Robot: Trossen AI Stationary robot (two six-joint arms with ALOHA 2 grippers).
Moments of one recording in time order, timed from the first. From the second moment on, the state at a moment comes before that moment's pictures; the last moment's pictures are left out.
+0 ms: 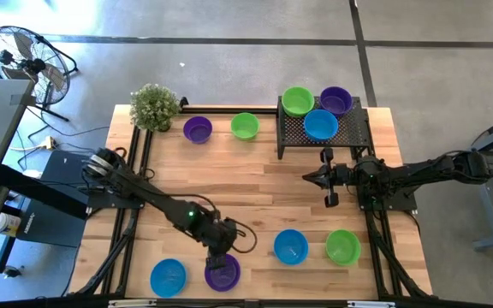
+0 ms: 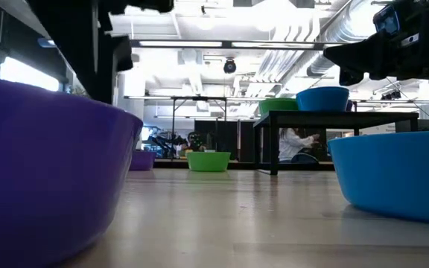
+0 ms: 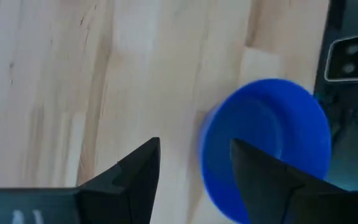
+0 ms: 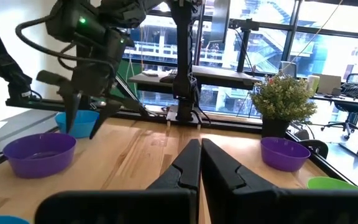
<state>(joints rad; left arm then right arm) -0.49 1.76 1.30 -0.65 0.01 -0.70 -0.06 0.78 0.01 0.88 -0.12 -0.09</state>
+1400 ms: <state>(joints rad) -0.52 1.85 1.29 -0.62 0.12 -0.72 -0.06 0.78 0.01 0.88 -0.11 -0.07</state>
